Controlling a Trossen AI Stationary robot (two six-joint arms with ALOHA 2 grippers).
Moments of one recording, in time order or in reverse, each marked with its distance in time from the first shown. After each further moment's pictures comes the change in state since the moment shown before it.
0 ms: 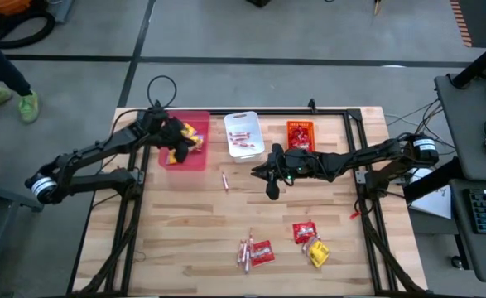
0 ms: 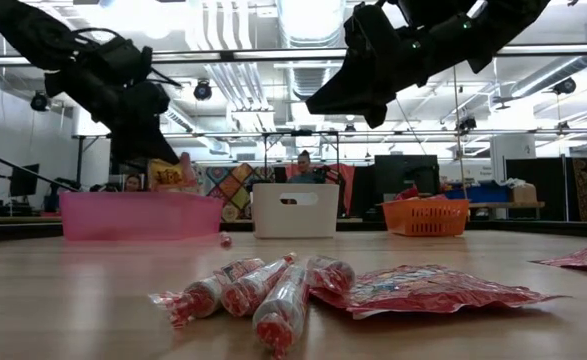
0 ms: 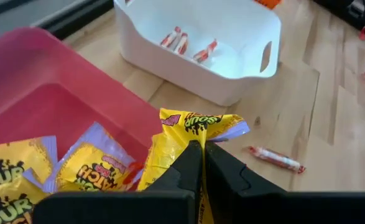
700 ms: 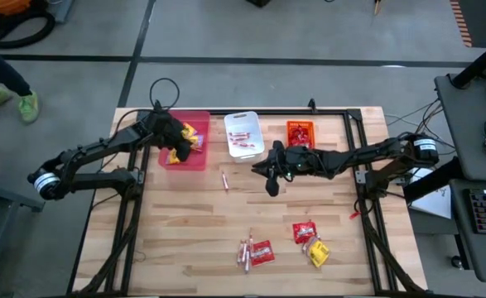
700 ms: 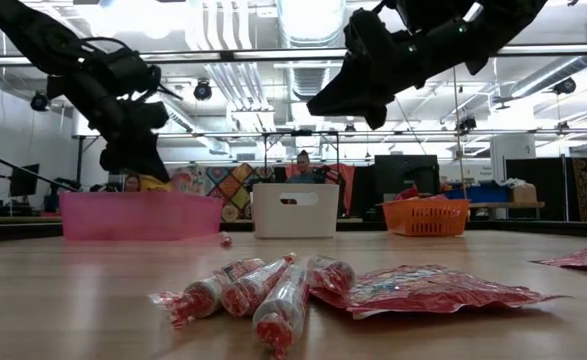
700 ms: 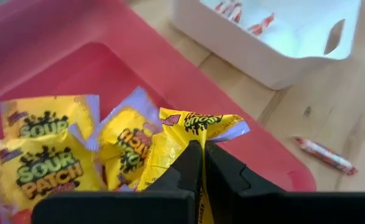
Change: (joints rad) left arm 0.000 0.055 0.000 -0.045 -0.150 -0.052; right arm -0.032 -0.006 0.000 -0.004 -0.007 0.014
